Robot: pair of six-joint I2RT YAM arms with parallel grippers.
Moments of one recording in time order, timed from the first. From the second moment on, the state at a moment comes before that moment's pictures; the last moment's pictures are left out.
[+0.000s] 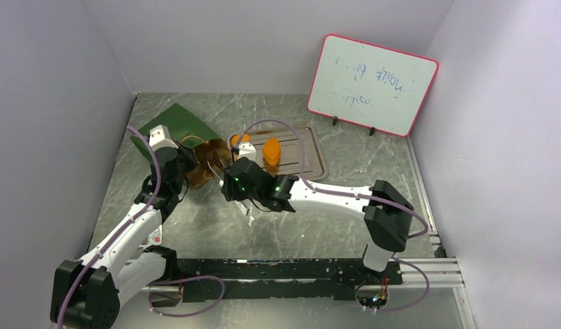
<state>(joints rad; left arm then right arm) -0.26 0.96 0.51 0.17 -0.33 -0.57 1.15 1.69 1.22 -0.14 0.27 0.67</state>
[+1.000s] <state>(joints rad) -0.26 0.94 0.53 0.10 -0.28 -0.59 0.99 2.04 1.43 -0.02 0.16 0.63</state>
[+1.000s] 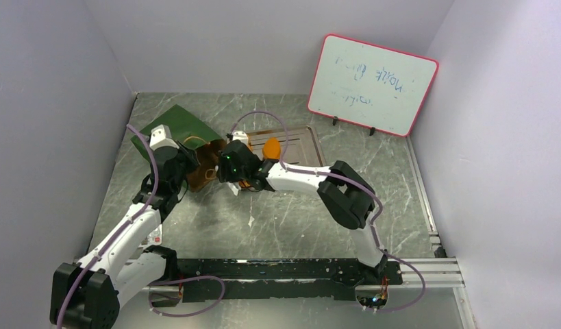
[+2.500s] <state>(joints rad) -0.26 1.04 0.60 0.07 -0.27 -0.63 0.88 2.09 1.35 0.20 -0.01 0.64</state>
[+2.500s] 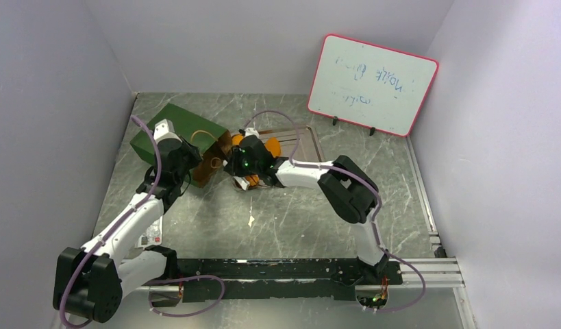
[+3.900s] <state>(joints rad) -0.25 1.23 0.75 0.15 -0.45 -0.56 1.23 1.24 0.90 -0.24 0.45 0.76</state>
